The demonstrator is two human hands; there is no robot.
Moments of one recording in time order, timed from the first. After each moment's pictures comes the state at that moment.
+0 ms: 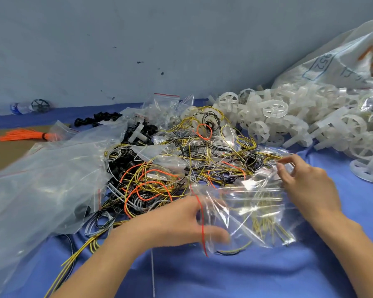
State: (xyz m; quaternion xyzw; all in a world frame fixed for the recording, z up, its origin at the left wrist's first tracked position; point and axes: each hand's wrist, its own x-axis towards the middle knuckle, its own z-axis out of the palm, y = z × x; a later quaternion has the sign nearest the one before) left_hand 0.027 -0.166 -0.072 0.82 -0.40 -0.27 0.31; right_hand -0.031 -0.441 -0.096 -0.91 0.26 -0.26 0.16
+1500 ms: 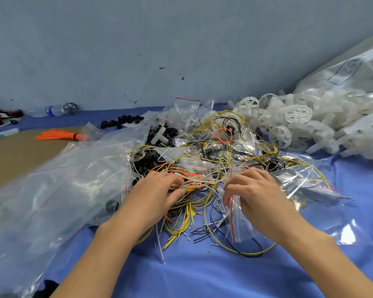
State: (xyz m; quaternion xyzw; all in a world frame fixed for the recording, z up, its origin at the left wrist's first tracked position) left_hand 0.062 -0.093 -0.070 0.95 -0.28 0.10 0.13; right_hand -0.022 -0.331 -0.076 -0.96 -0.14 -0.21 0.10
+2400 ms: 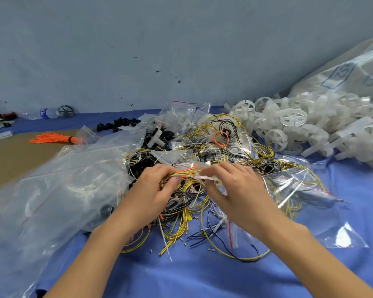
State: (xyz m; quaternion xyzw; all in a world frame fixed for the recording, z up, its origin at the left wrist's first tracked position) left_hand 0.071 -0.095 -0.066 0.88 -0.31 0.12 0.34; right_hand -0.008 -0.303 -0.060 -0.94 -0.11 -0.26 0.19
